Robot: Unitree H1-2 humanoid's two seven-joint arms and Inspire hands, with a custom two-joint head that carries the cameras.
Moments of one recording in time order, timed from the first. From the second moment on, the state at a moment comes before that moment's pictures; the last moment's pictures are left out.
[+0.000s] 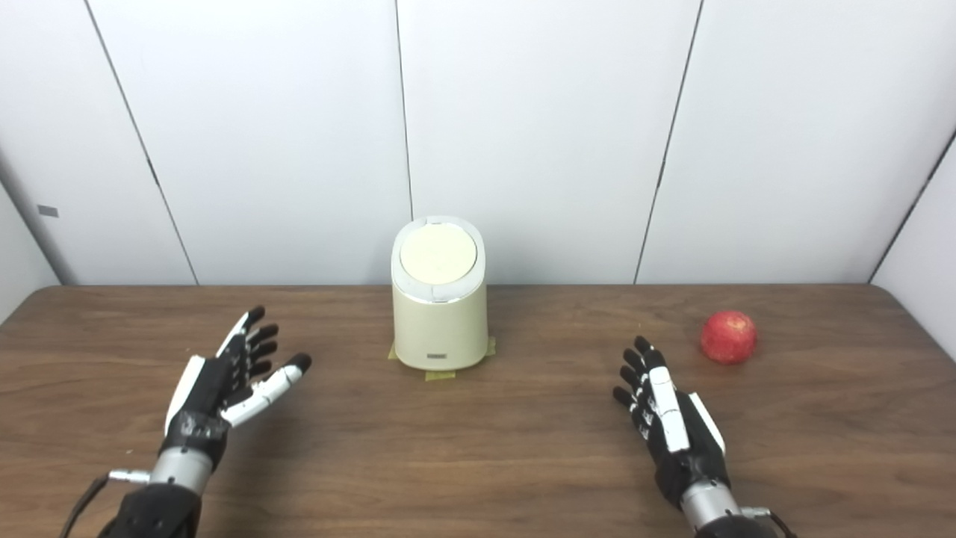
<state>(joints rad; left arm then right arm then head) -0.24 0.16 0.02 -0.21 0.17 0.39 0.00 -0.08 -0.14 -0.12 -0.10 0.21 0.27 0.11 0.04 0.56</state>
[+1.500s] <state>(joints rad) -0.97 0.16 -0.17 0.50 0.58 0.47 -0.32 -0.08 -0.11 -0.09 -0.11 0.16 0.27 0.09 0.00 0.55</state>
